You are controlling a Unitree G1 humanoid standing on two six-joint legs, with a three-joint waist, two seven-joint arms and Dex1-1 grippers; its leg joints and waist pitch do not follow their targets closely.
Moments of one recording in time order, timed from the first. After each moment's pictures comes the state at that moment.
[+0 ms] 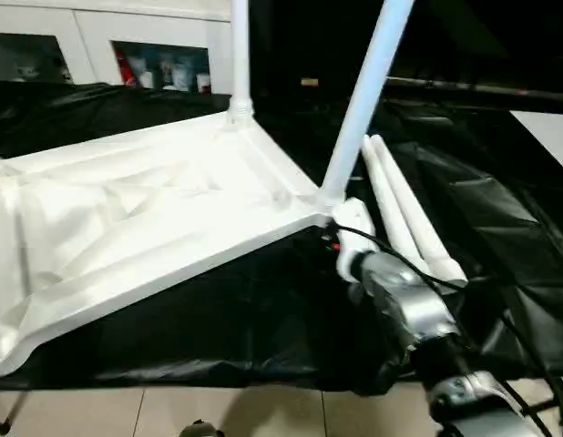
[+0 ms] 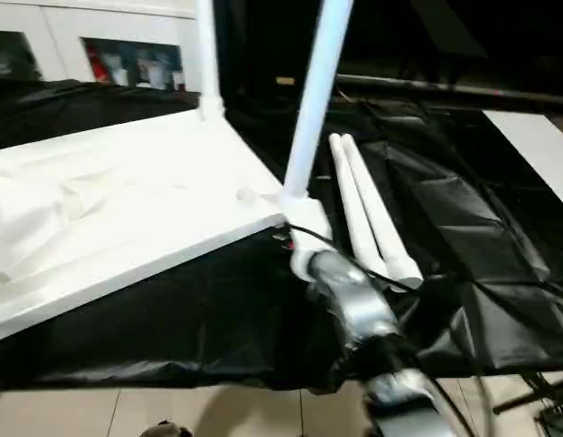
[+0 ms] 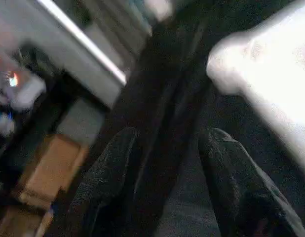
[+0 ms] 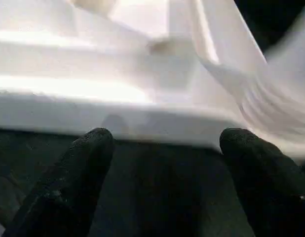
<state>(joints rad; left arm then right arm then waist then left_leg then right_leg) -0.27 0.89 0.45 0.57 0.17 0.27 -0.22 -0.54 -0.07 0.15 0.56 0.04 0.23 0.38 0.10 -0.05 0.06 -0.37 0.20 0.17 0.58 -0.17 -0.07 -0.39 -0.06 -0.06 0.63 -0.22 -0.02</state>
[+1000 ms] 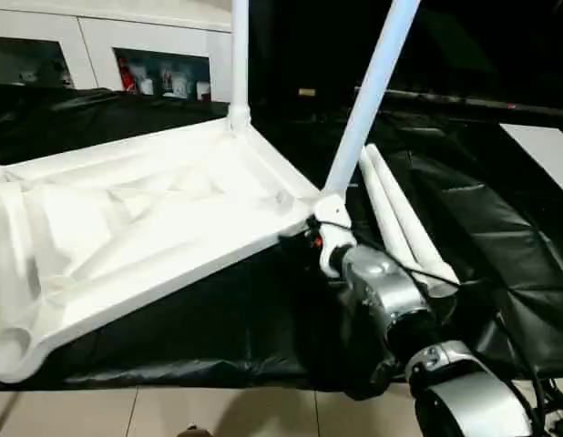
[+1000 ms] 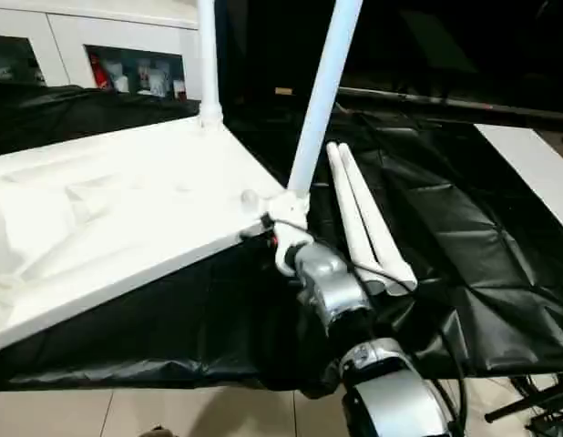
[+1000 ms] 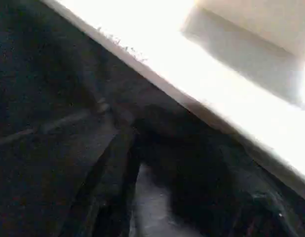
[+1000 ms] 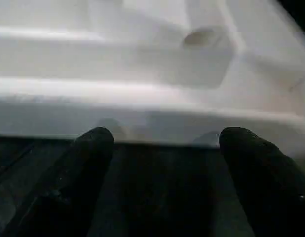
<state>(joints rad) -0.07 0.98 0.30 0.45 0.01 0.41 -0.81 -0.66 -0.01 0.12 0.91 0.03 0.08 0.40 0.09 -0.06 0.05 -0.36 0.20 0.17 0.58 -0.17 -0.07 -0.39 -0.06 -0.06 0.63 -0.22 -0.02</state>
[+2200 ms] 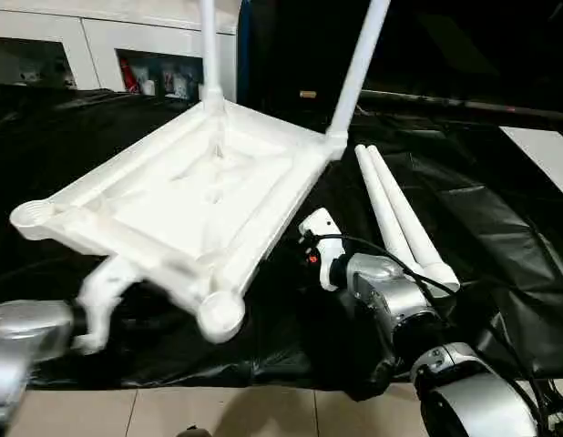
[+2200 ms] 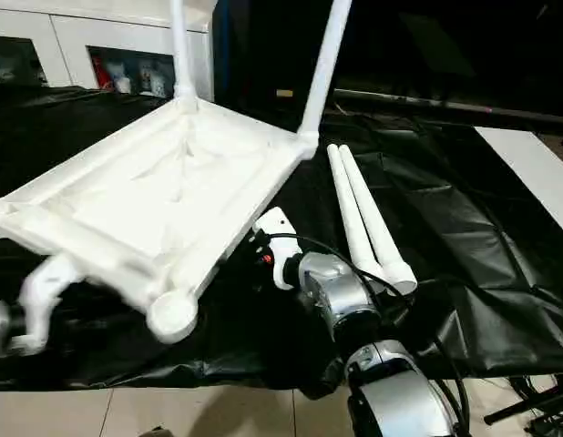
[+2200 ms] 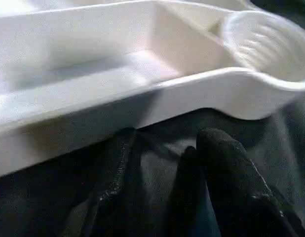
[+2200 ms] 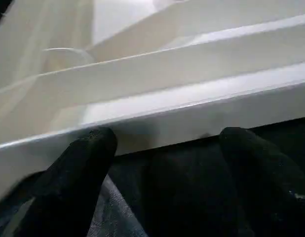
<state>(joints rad) -0.08 0.69 -0.02 0.02 -0.18 0.49 -1.05 -0.64 -0.03 0.15 0.88 0.07 0.06 0.79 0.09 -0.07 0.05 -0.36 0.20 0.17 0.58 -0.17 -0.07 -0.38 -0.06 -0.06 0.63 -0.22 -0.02</state>
